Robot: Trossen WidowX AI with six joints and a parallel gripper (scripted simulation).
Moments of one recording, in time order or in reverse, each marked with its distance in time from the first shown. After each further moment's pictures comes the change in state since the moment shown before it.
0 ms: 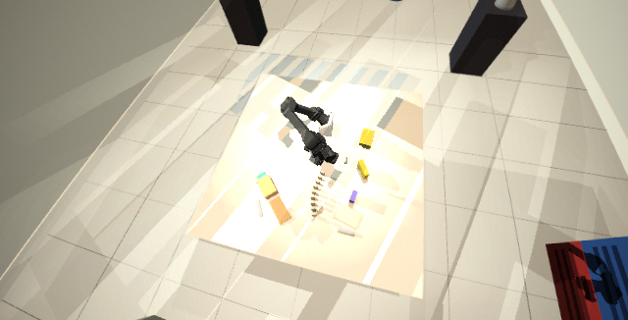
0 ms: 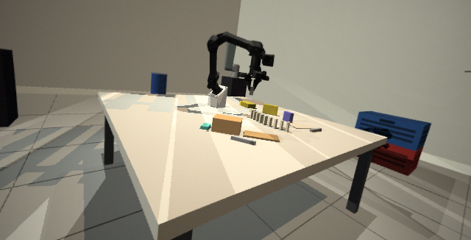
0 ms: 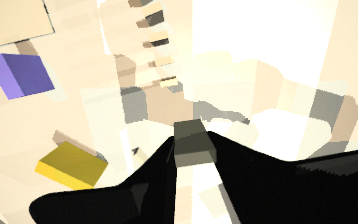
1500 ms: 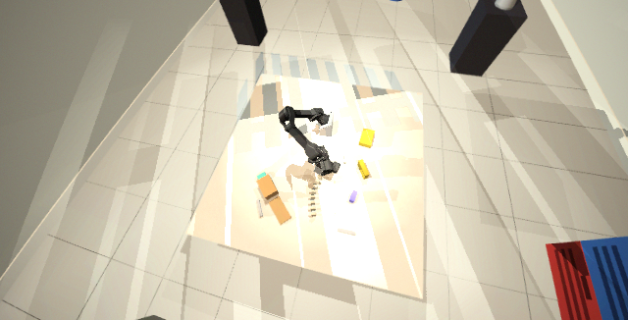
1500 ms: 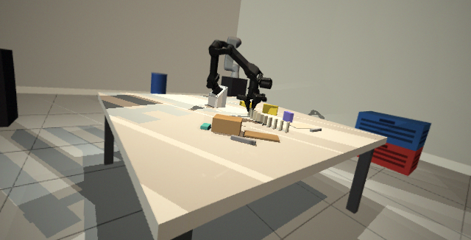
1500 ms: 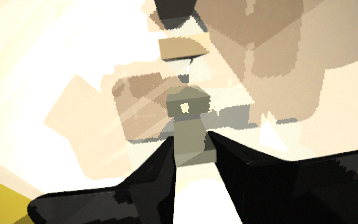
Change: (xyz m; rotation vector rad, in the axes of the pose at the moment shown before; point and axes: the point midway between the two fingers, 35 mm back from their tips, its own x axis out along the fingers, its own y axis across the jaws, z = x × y) arm 0.130 0.012 0.000 -0.085 -0.003 0.002
